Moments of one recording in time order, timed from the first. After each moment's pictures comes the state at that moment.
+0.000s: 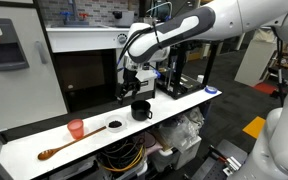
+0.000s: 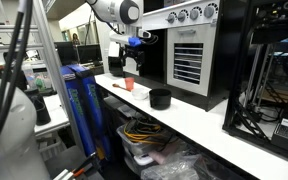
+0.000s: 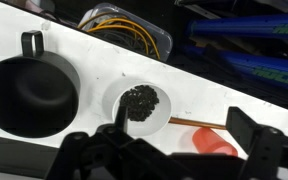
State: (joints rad) arm 0.25 0.07 0.12 -2.01 0.21 2.15 -0.02
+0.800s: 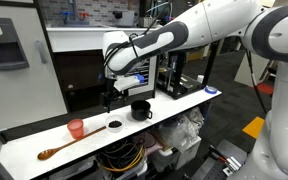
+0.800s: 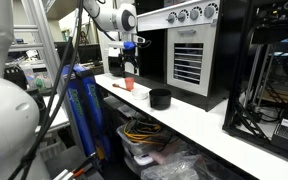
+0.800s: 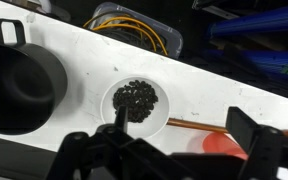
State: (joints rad) arm 0.29 0.28 0.19 -1.79 0.03 2.08 0.23
